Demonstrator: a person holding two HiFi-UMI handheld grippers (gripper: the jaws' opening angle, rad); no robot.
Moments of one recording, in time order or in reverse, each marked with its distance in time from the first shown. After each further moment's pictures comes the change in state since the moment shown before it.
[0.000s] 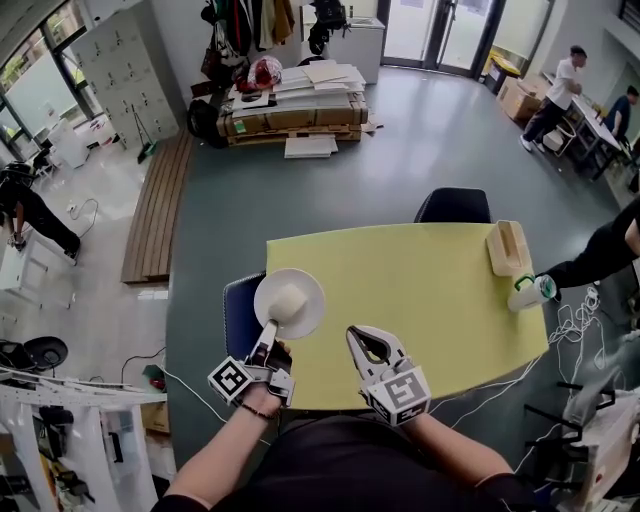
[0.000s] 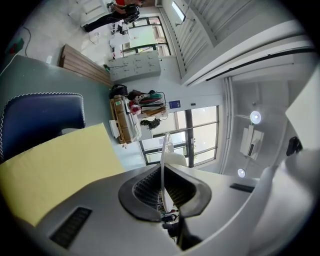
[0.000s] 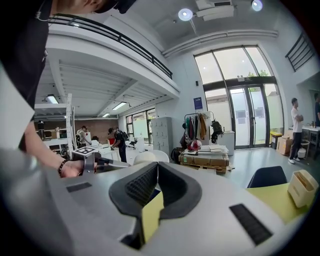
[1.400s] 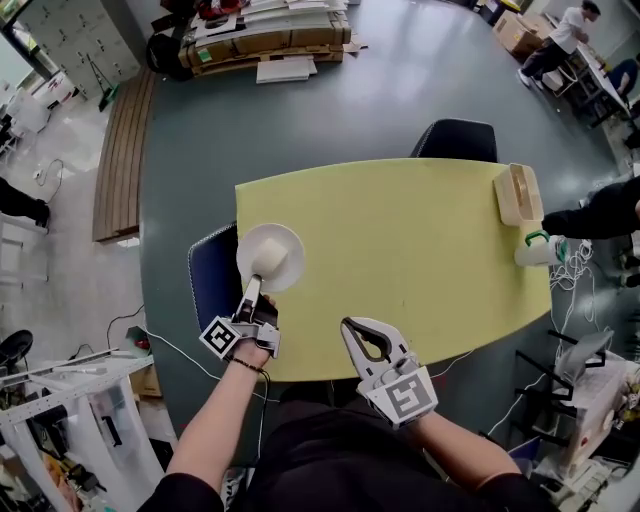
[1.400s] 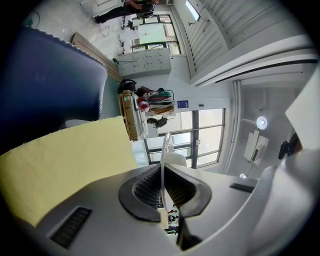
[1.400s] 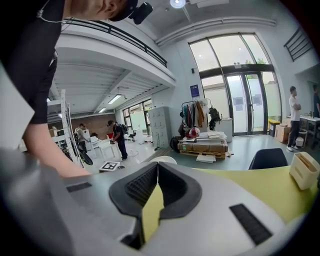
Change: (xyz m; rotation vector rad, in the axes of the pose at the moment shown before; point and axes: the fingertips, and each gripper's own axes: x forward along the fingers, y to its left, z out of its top) left arm 0.060 0.166 0.011 -0.046 0.008 0.027; right arm 0.019 -0.021 -0.063 0.046 0.129 -0.035
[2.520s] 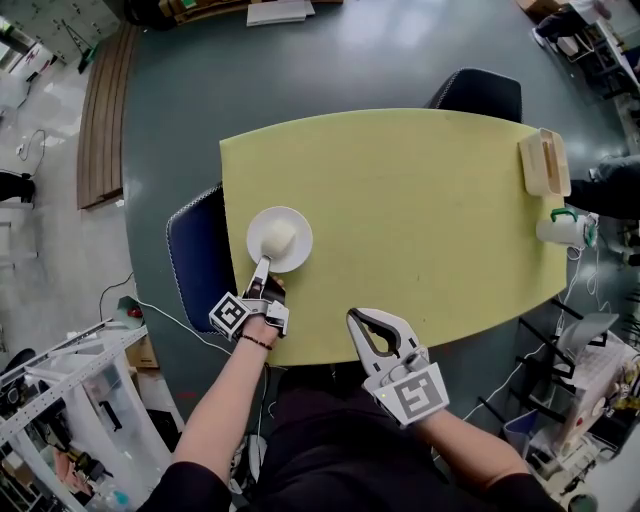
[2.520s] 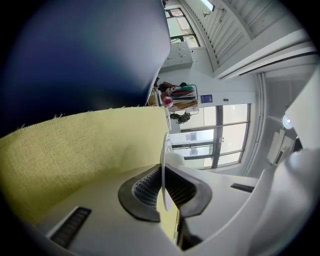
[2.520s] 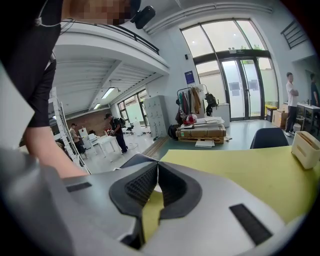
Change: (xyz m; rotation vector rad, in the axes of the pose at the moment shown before) left arm 0.004 0.156 -0.035 -0.059 0.049 0.257; right arm 0.038 -0.015 -0.073 0.098 0.103 0.027
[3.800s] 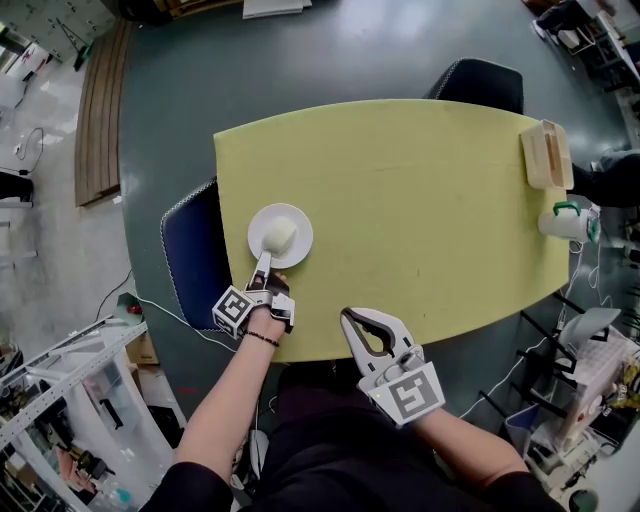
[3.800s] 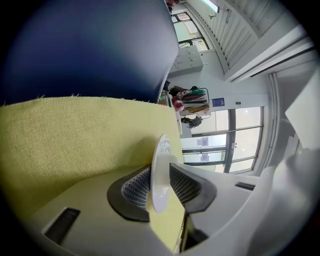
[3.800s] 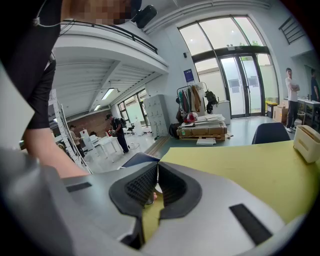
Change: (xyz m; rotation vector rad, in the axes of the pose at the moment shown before) left arm -0.001 0.013 -0.006 -0.053 -0.059 0.147; right arm 0.005 0.011 -0.010 0.020 0.001 0.026
